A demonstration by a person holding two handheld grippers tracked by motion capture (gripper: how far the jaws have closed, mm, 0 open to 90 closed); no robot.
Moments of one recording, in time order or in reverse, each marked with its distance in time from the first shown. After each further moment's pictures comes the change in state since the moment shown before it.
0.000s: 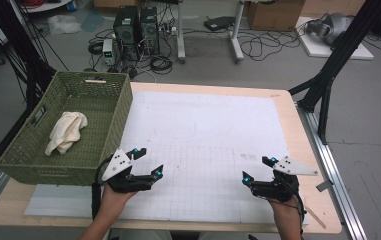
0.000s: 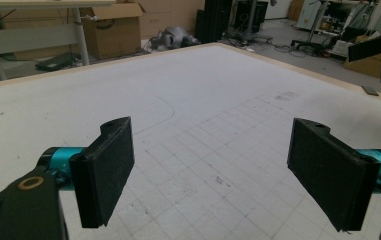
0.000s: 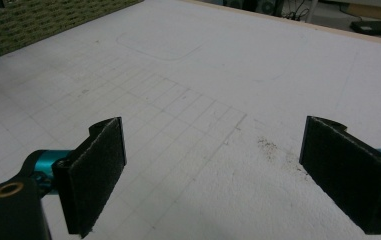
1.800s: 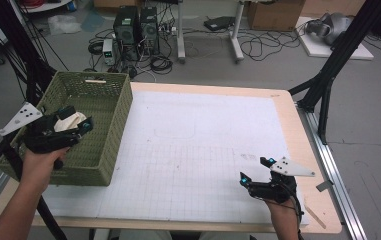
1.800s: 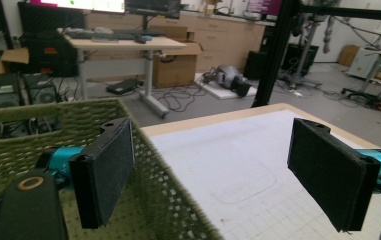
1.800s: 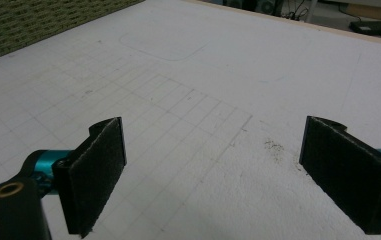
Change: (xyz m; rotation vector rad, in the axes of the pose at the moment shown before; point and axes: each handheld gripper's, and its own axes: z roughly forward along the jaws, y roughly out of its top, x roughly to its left) left arm 0.128 0.093 -0.105 -0.114 0.201 -0.091; right arm 0.007 0.001 0.002 0.007 -0.003 -0.006
